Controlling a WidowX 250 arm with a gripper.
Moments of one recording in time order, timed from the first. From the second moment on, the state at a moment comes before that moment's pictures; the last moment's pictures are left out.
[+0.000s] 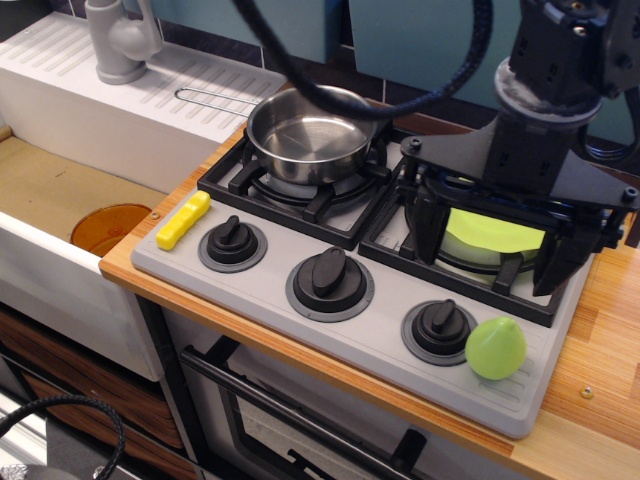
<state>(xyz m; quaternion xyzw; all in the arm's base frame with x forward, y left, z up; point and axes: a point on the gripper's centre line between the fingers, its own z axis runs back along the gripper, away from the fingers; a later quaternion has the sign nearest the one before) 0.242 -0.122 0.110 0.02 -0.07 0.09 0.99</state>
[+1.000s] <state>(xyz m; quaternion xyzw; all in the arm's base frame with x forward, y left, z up) 0.244 -0.127 0.062 0.02 -0.09 0.11 0.99</state>
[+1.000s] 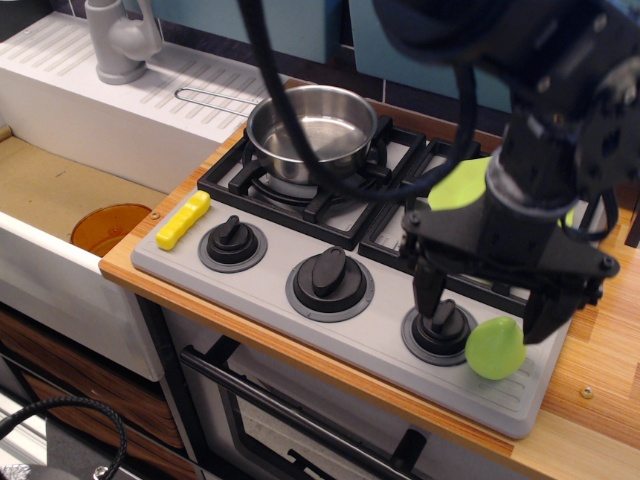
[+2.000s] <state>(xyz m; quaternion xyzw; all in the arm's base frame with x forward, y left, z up) 0.247 -0.143 0.023 0.04 -0.09 0.14 0.99</state>
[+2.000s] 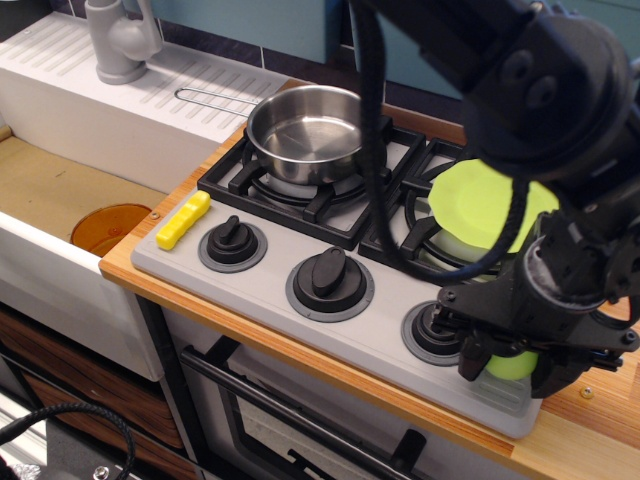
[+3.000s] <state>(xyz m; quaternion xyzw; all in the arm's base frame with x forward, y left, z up) 0.310 -0.094 0.106 0.04 -0.01 0.08 1.00</state>
